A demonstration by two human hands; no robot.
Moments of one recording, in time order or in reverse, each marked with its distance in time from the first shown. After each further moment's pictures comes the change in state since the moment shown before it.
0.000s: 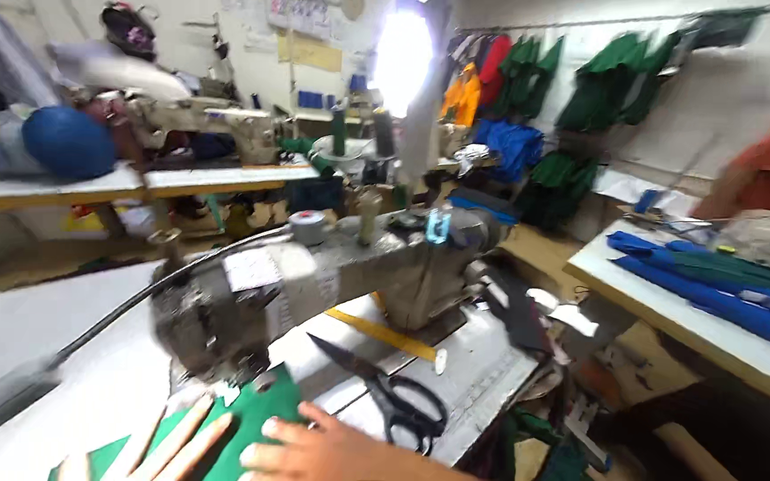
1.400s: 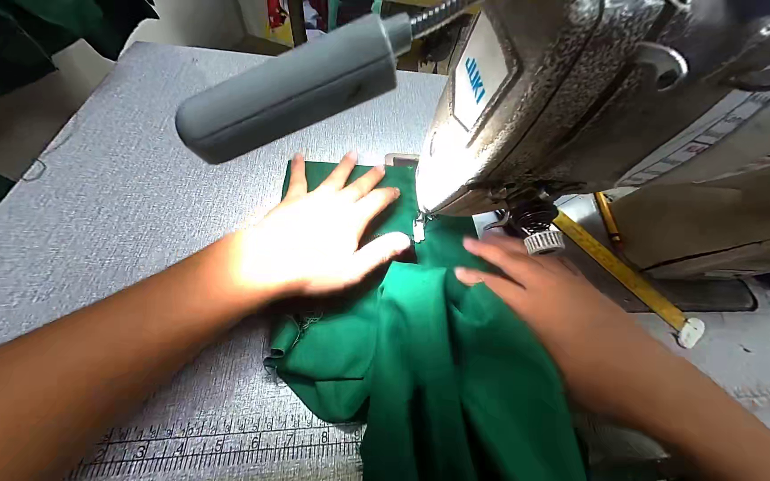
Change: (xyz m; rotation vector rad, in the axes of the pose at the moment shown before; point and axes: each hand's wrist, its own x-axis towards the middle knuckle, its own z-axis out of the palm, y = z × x) left_hand 0.032 -0.021 -0.036 0.164 0.033 -0.210; right_hand 0.026 0.030 -0.045 -0.092 -0.123 0.093
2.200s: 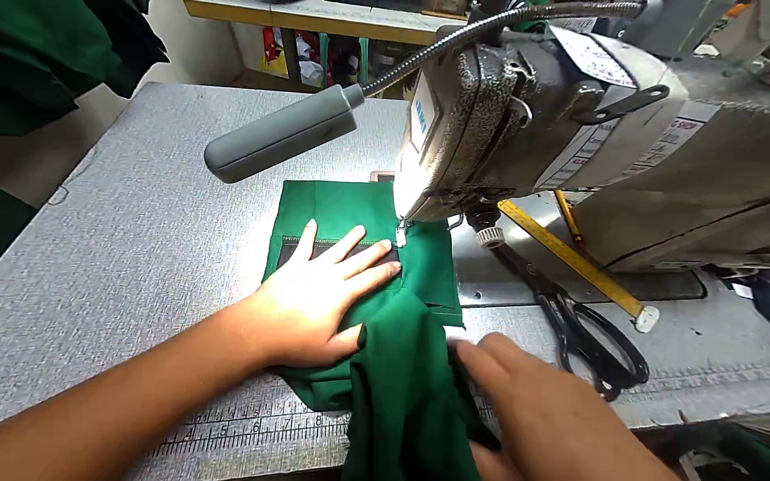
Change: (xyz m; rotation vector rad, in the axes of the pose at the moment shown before) left_hand -0.040 0.020 0.028 0.004 -0.072 0.197; right_hand -0.040 -0.082 -0.001 -0.003 -0.088 0.277
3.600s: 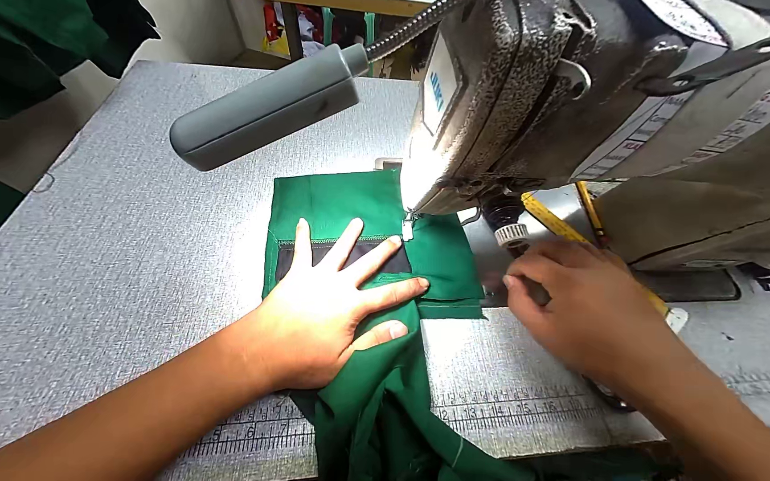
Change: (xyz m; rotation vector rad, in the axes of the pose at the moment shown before) left_hand -0.001 0.016 0.009 -0.011 0.027 -0.052; right_hand 0.050 0.087 0.007 -0.165 0.406 0.010
